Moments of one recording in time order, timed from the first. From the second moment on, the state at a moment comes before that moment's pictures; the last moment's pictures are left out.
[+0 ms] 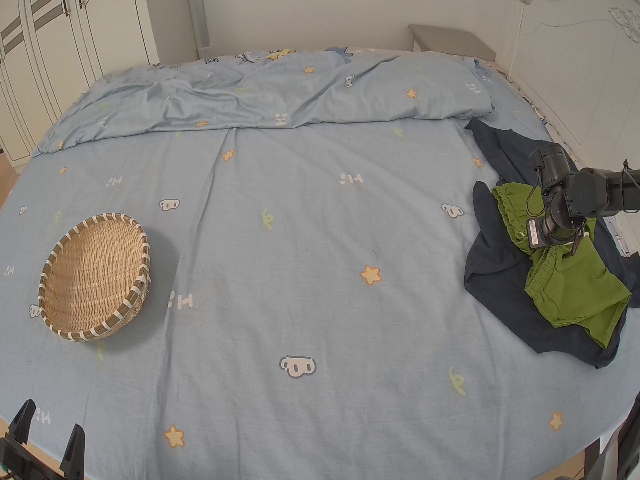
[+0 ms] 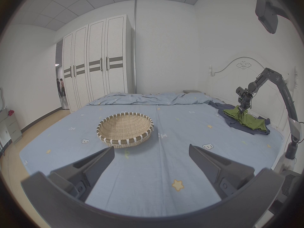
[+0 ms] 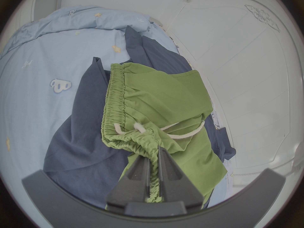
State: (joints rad) left arm 0.00 0.02 -0.02 0.00 0.00 0.01; right arm 0.08 2.04 -1.53 0.36 -0.57 0.01
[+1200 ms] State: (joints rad) left arm 0.00 0.02 -0.02 0.00 0.00 0.01; right arm 0.65 1.87 -2.00 0.82 0.08 0.63
